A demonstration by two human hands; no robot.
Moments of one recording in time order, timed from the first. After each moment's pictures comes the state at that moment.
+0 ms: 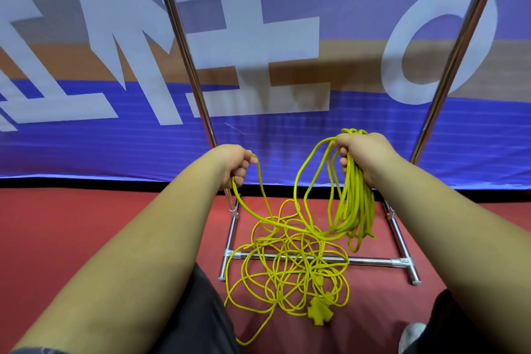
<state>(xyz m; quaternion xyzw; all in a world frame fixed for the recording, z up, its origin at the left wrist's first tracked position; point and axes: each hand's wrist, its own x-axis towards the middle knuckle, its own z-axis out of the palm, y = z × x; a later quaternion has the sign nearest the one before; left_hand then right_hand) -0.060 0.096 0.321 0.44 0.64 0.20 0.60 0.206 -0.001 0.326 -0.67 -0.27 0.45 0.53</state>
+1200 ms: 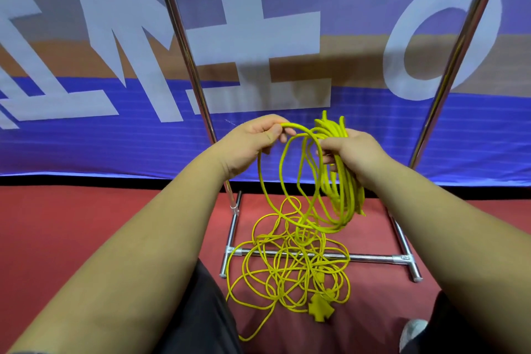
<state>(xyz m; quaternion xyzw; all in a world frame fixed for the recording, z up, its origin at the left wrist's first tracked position) -0.039 0.067 0.350 0.77 0.29 0.28 0.49 0.192 -0.002 0.314 -0.61 -0.39 0.46 0.51</state>
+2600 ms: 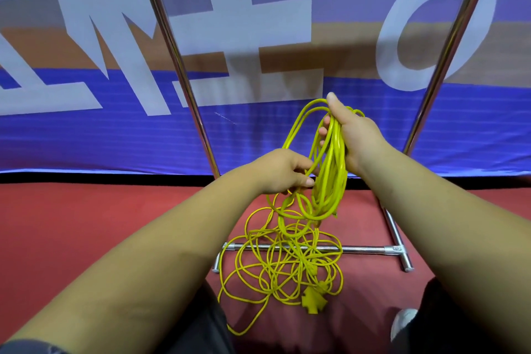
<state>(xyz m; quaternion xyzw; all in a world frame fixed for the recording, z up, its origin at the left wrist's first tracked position) 0.018 0.050 0.296 0.86 0.35 0.04 0.37 0.194 0.005 0.327 -0.51 -0.23 0.53 0.63</state>
